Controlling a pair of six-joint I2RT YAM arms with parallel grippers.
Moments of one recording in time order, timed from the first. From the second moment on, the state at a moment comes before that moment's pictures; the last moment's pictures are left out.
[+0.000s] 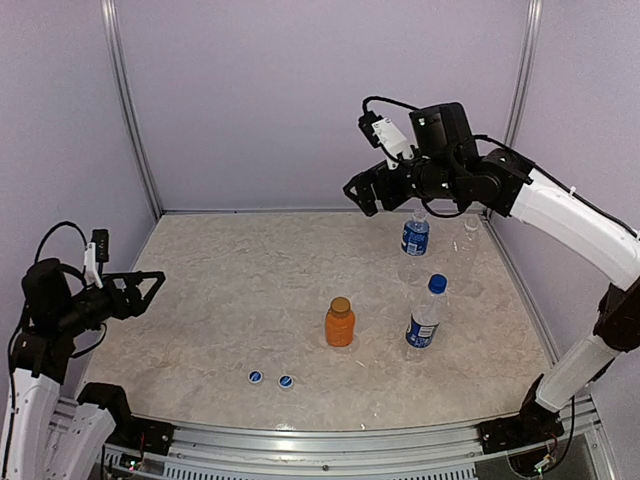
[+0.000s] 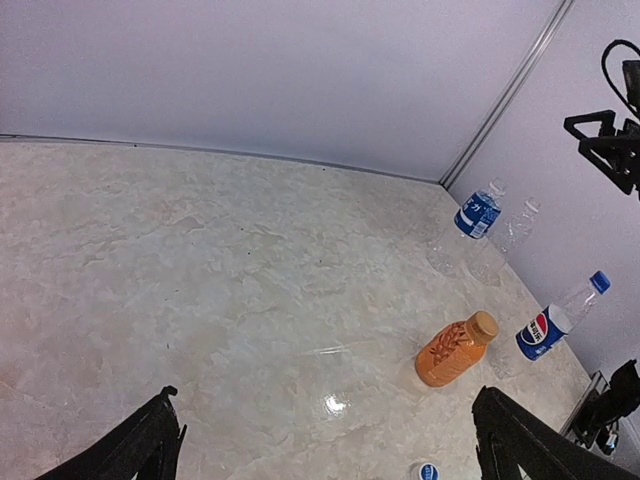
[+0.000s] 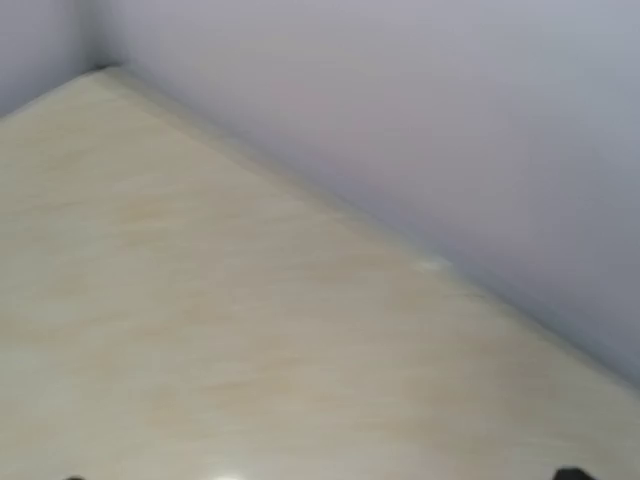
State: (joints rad) left arm 0.07 0.34 0.53 -0.45 0.62 -0.29; right arm 0.77 1.54 1.65 -0.50 0.17 -0.07
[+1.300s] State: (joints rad) left arm 0.08 0.32 0.51 -0.43 0.63 -0.29; right arm 1.00 1.99 1.69 -0.93 0.15 0.23
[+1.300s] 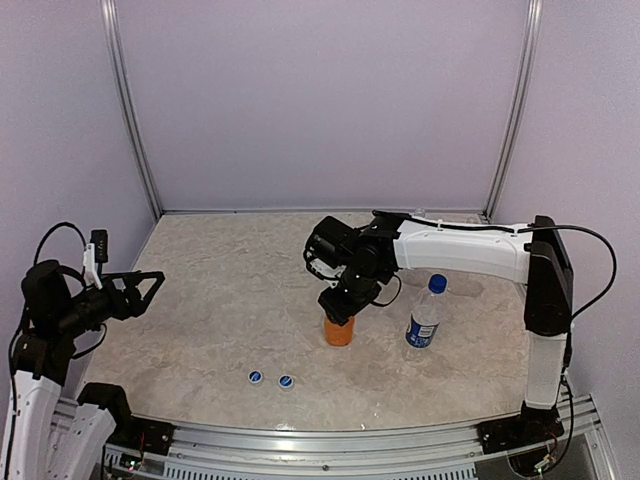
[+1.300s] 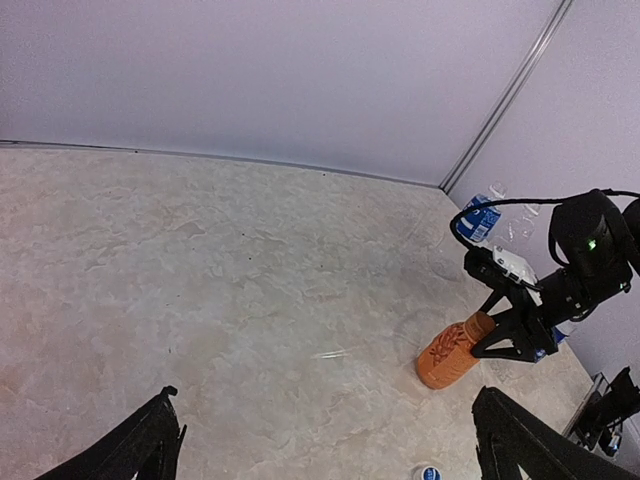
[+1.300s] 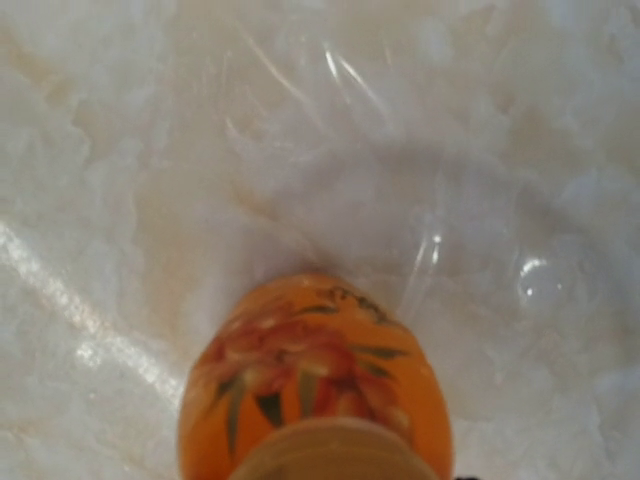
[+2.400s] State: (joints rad) left arm -0.43 0.73 1.10 -0.86 0.55 0.47; right arm 1.15 1.92 1.96 -0.53 -0.07 0.13
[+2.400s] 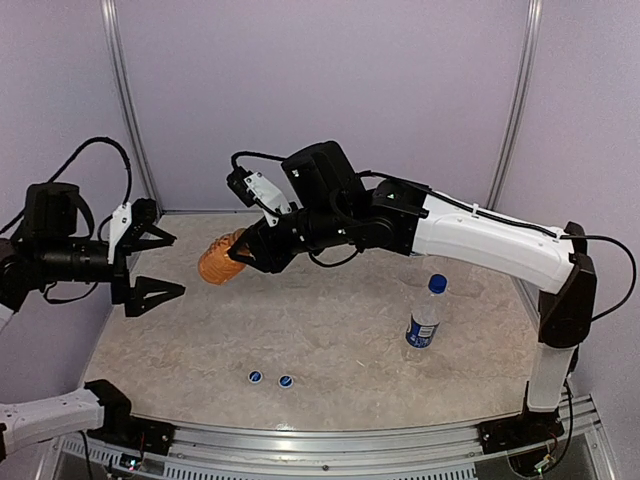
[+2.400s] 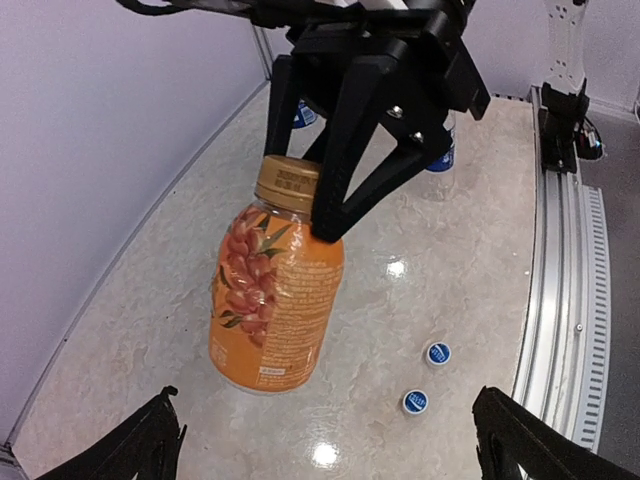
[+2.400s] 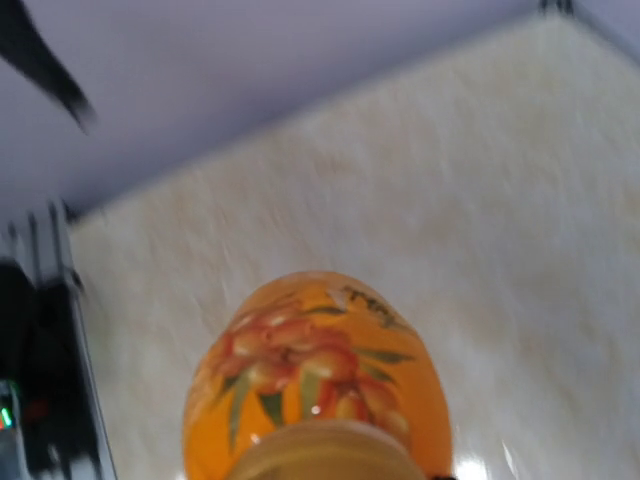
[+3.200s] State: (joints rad) left arm -0.58 0.91 1.14 -0.78 0.23 0.65; right arm 1.15 1.90 1.84 -0.20 -0.25 0.15
